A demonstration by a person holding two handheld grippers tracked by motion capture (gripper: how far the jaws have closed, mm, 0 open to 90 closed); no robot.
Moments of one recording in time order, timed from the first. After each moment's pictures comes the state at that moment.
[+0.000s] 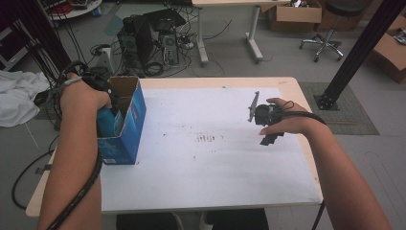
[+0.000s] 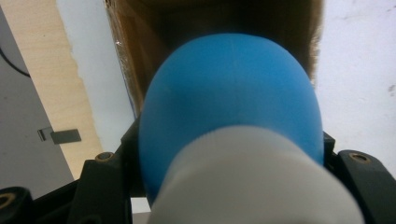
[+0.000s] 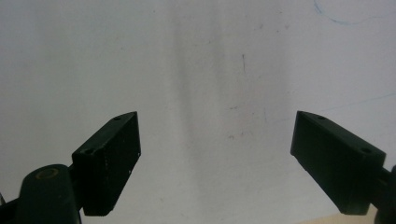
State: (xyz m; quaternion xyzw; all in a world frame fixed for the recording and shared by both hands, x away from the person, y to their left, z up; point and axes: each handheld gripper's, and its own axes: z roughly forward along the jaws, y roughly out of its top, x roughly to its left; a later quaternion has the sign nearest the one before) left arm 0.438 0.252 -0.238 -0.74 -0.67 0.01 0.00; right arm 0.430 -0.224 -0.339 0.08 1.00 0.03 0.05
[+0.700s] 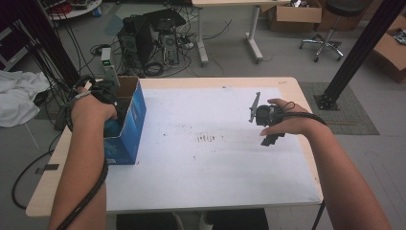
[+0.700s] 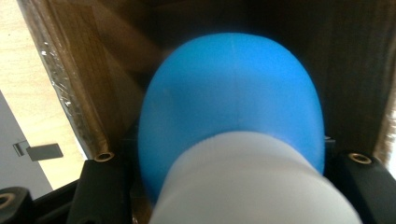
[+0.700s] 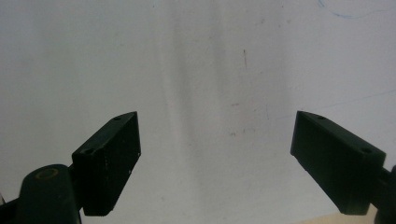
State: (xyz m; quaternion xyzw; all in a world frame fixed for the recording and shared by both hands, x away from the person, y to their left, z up) left arm 0.442 0.253 -0.285 -0.74 -0.67 0.02 0.01; right arm 0.429 -0.228 -0.341 0.08 1.00 0.03 0.04
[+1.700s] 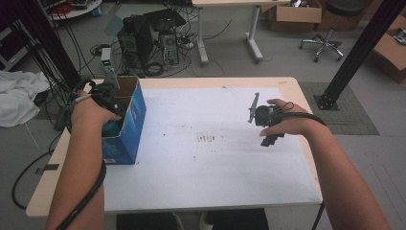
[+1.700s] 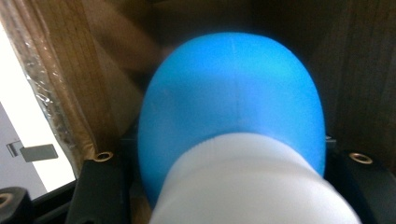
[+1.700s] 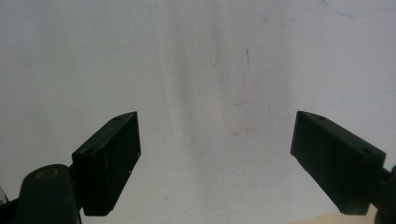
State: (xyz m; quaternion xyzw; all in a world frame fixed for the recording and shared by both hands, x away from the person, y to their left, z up) left arm 0.439 0.254 -0.291 -0.74 -0.68 0.02 0.01; right arm 0.428 -0.225 -0.341 0.08 1.00 0.02 0.04
